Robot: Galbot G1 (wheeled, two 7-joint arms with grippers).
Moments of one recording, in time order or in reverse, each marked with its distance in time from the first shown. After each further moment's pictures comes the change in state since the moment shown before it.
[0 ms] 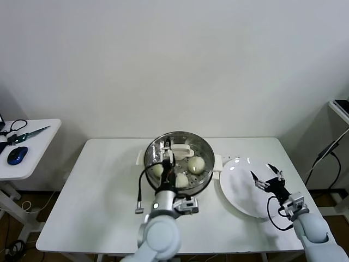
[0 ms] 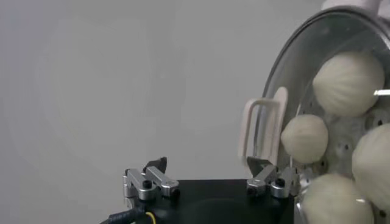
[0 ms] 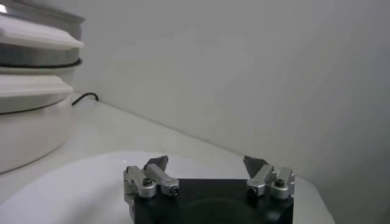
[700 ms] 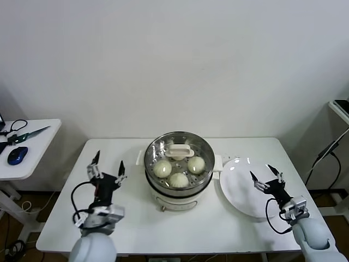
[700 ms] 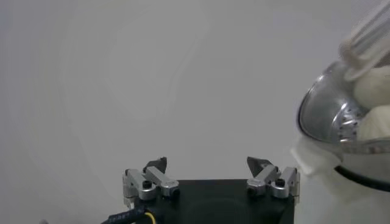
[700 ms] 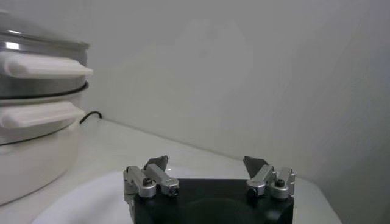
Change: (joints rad) left arm 0.382 0.018 -0.567 -0.170 -0.823 -0.359 -0.372; right arm -0.066 0.017 0.026 0.085 0.063 -0.009 0.016
